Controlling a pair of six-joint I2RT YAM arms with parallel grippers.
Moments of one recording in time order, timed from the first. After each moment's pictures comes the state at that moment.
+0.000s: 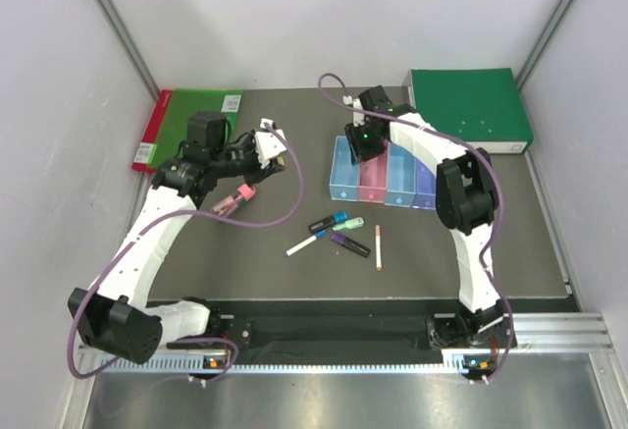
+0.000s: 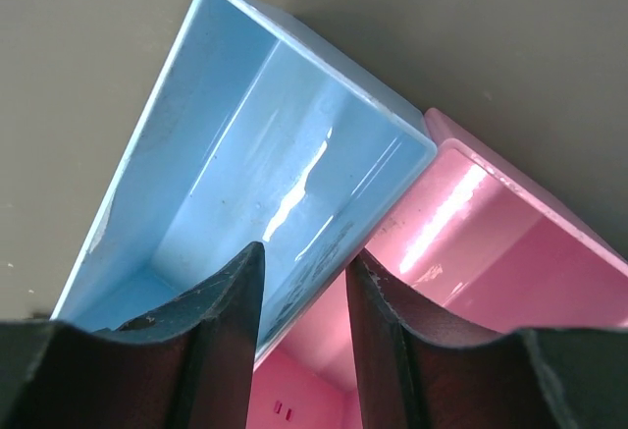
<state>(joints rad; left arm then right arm) -0.30 1.22 1.24 -0.59 0.67 0.76 0.43 2.19 1.86 -0.72 -0.16 0.05</state>
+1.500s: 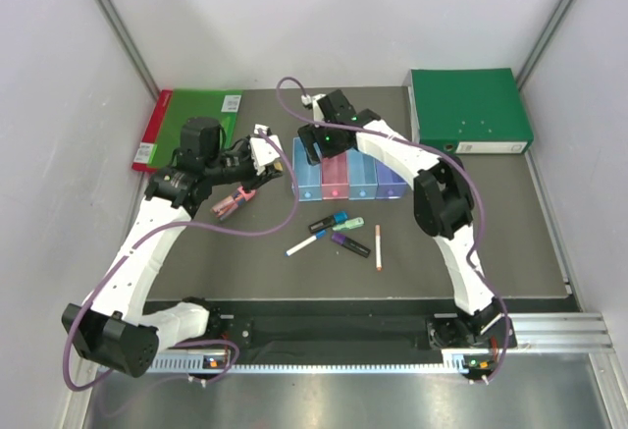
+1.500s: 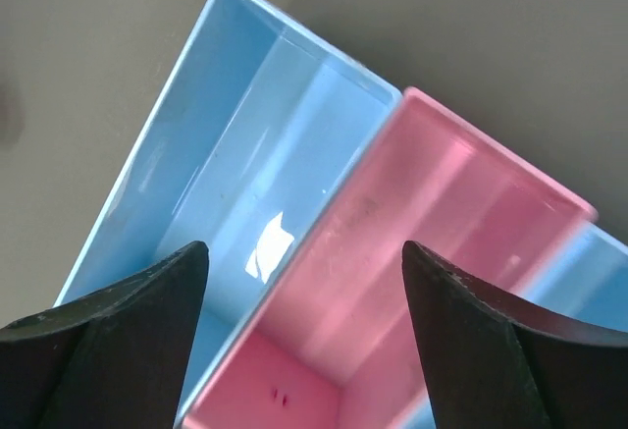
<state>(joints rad) -0.30 1.15 1.20 -0.60 0.69 0.73 0.63 2.29 2.04 -0.63 -0.08 0.09</state>
